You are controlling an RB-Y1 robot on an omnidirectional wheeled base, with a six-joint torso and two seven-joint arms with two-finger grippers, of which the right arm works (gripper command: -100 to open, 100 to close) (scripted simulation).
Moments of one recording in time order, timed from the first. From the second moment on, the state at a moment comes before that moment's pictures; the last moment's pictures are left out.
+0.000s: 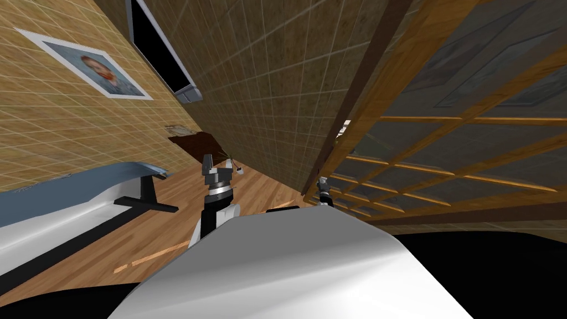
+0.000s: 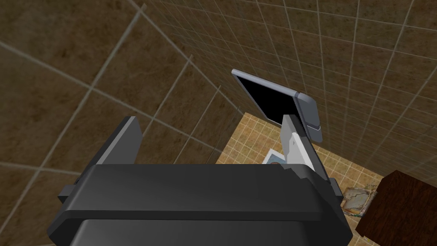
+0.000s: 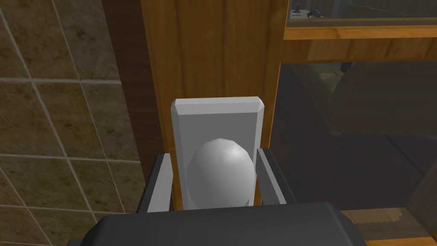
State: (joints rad) arm 0.02 -0.28 0.05 -0.67 -0.64 -0.89 -1.44
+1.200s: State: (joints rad) arm 0.05 -0.32 0.14 -0.70 -0.59 -0.89 -1.51
